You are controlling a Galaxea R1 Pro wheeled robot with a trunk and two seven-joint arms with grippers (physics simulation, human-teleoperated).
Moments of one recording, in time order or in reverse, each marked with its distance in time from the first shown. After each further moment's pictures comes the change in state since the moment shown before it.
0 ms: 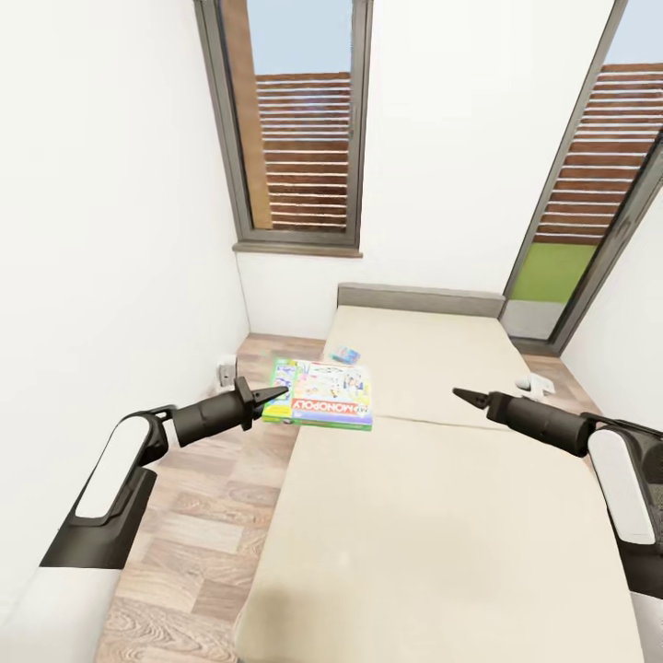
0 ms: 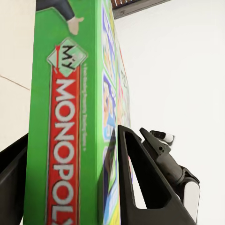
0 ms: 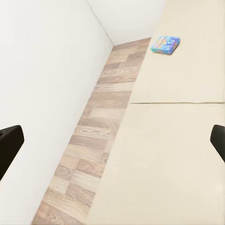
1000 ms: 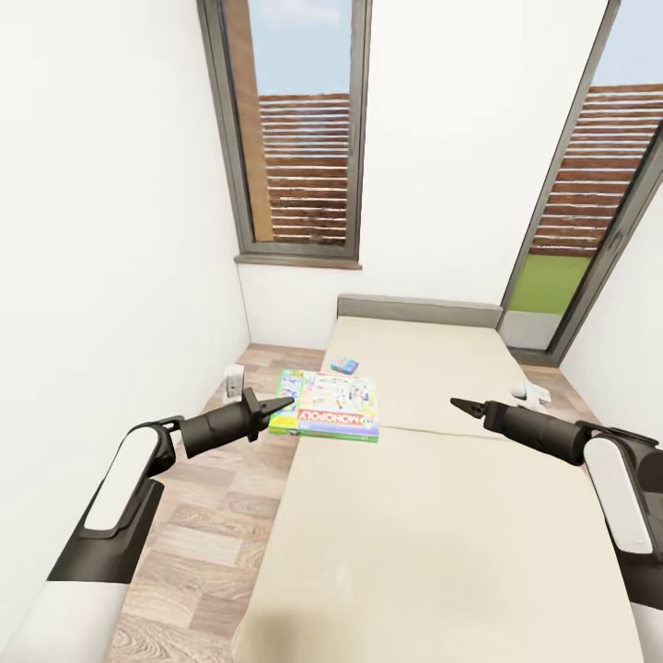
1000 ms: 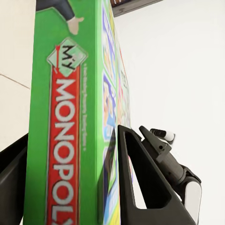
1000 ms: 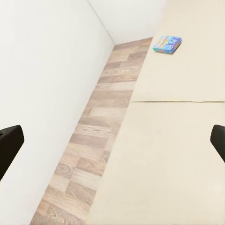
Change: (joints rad) left arm 0.039 -0.034 0.001 -0.005 -0.031 -0.001 0.002; right arm 0.029 0.003 0.013 0.002 0.002 -0.001 -0.006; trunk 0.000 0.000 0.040
